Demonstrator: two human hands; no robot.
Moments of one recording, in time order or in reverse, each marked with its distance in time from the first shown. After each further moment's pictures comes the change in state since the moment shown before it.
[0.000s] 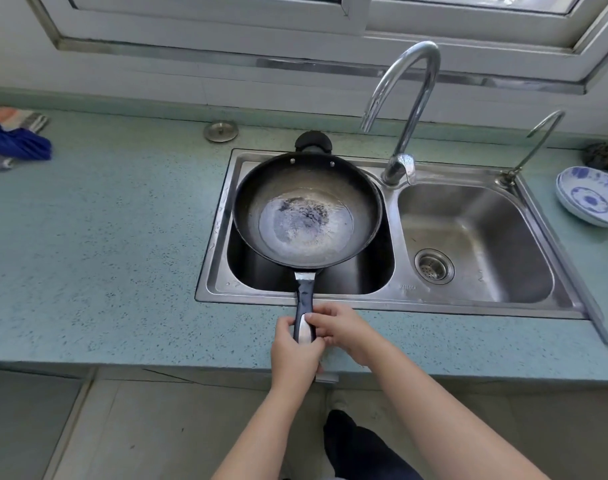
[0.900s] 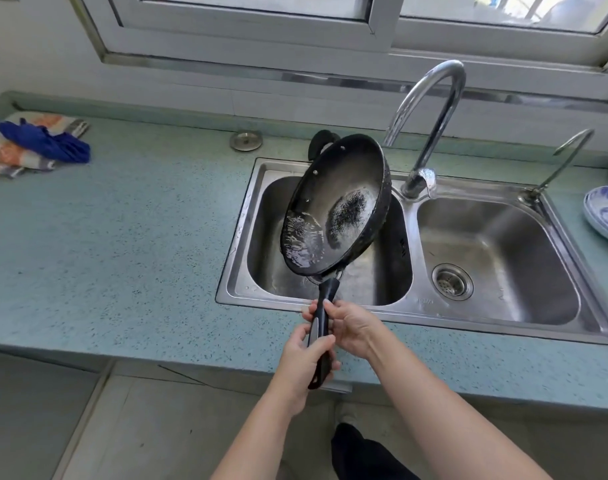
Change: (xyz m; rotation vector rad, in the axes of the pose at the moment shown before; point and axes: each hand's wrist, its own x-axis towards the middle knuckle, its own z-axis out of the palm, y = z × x) left_hand -0.004 0.011 -0.022 -0.330 -0.286 -0.153; right_hand 0.014 -0.022 0.014 0.551 -0.002 0.110
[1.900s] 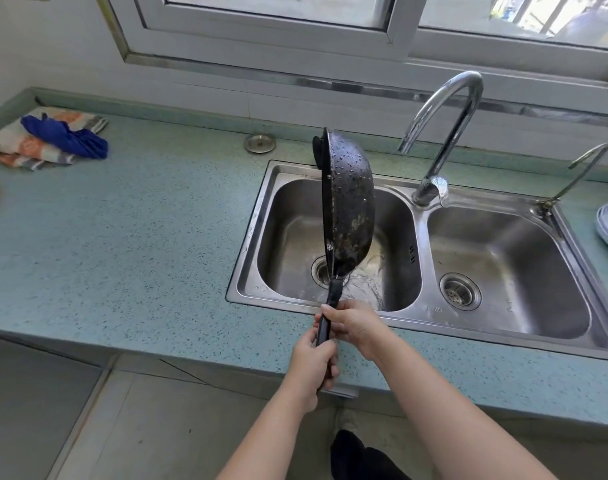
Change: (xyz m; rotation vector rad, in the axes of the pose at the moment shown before) left_hand 0.010 -0.007 -0.001 0.046 0.039 -0.040; right_hand -0.008 -0.005 0.012 -0.391 0.102 -0.089
